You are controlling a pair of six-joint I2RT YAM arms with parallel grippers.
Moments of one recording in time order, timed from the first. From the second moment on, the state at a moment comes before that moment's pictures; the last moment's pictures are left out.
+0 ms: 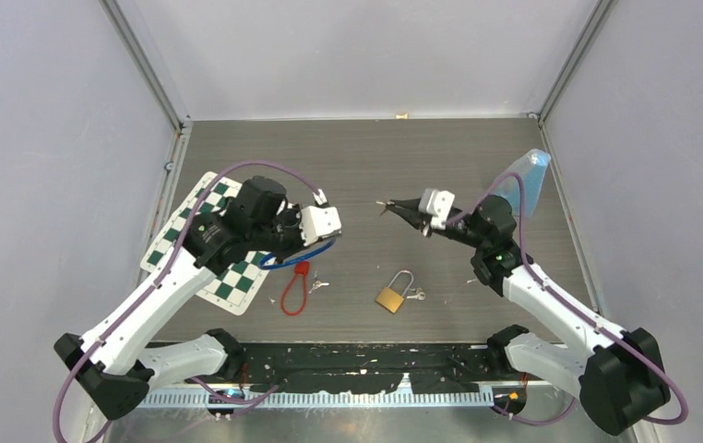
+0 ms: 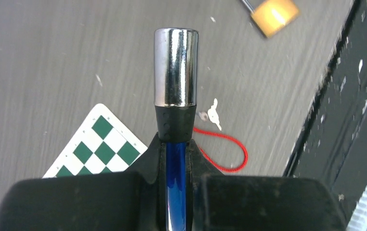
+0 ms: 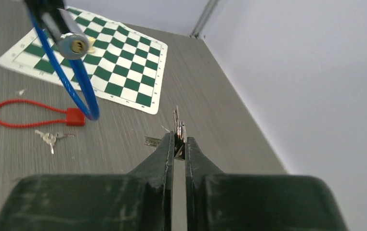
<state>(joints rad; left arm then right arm) -0.70 1.09 1.22 -0.98 0.26 0.62 0.44 0.98 0.57 0.51 -0.75 -0.52</state>
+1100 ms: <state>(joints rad) -0.56 1.72 1.16 0.15 0.18 -0.61 0.40 1.25 0.72 0.23 0.02 0.37</state>
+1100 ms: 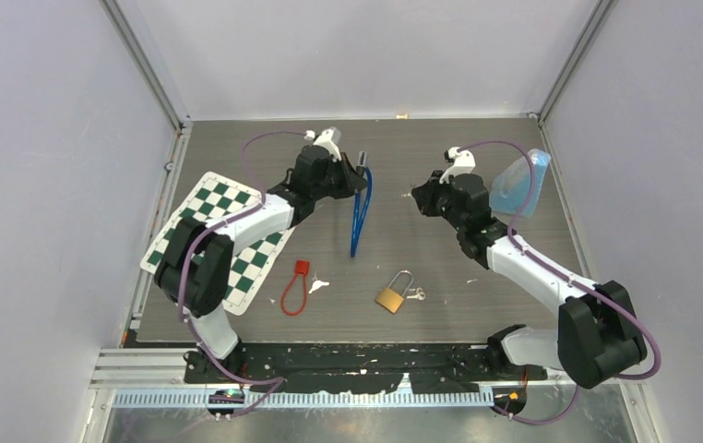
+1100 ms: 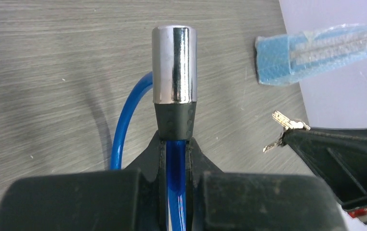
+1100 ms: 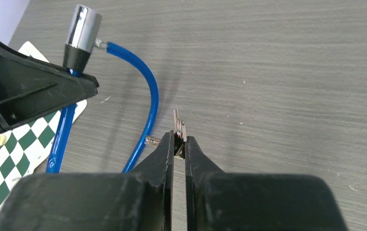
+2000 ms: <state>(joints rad) -0.54 1.47 0.86 0.10 -0.33 -0.78 0.40 1.41 0.74 0.23 -0.15 0.50</state>
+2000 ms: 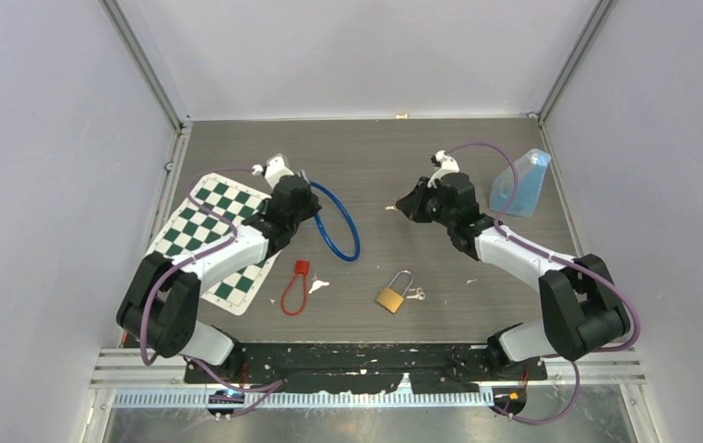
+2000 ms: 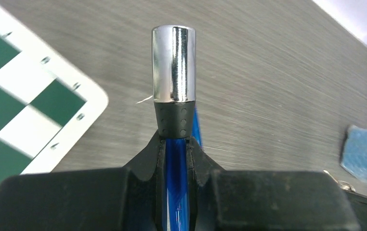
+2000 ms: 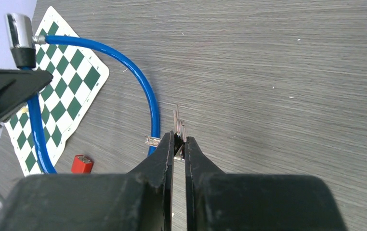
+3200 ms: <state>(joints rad) -0.60 1.55 0.97 -0.06 -0.31 -0.65 0.54 1.71 0.95 0.15 -0.13 0.50</state>
